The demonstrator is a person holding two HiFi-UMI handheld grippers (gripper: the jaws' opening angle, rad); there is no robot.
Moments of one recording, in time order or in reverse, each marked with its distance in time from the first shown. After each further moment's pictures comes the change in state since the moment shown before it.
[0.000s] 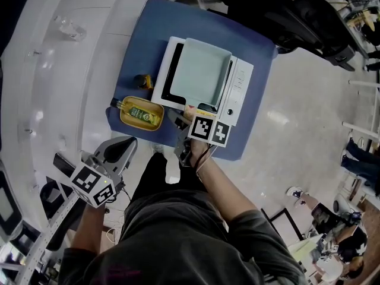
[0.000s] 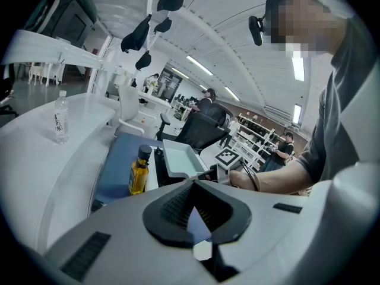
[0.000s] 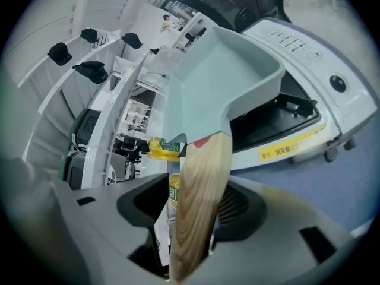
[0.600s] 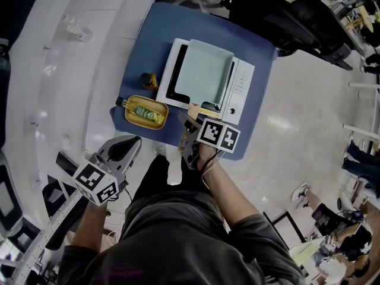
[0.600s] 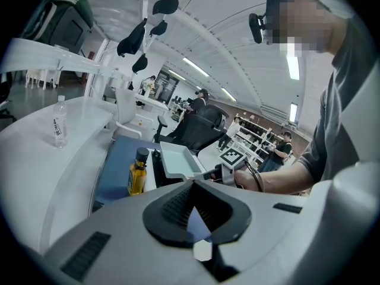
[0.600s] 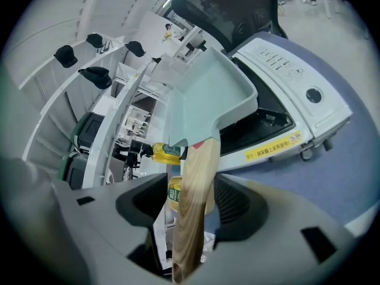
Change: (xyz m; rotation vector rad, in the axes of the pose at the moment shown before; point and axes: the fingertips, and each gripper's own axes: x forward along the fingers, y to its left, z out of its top) left arm -0.012 -0.008 -0.001 0.027 -0.016 -0.017; right arm -0.029 0.000 0.000 -0.012 -0.083 -0.021
